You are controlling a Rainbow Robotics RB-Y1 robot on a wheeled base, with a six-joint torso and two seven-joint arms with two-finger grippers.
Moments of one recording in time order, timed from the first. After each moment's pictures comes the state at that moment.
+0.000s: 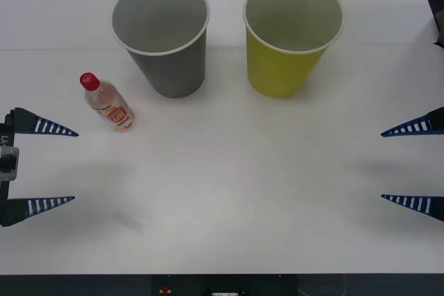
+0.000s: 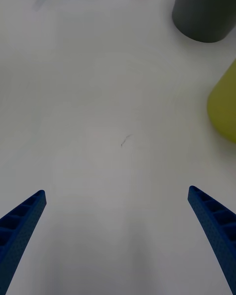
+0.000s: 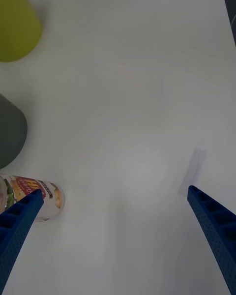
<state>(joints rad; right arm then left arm) 0.26 -1.13 -0.26 -2.01 1.31 -1.13 -0.09 0.26 1.13 0.26 -2.01 -1.31 -1.13 -0.09</state>
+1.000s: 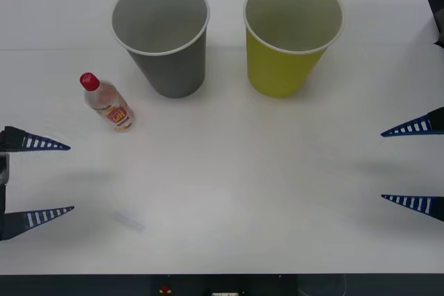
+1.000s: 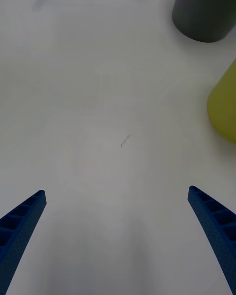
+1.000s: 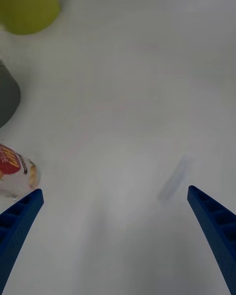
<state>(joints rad) 0.26 -1.13 -0.26 -2.01 1.31 -1.13 -0.09 0.34 1.08 0.26 -1.92 -1.22 -1.11 -0.06</state>
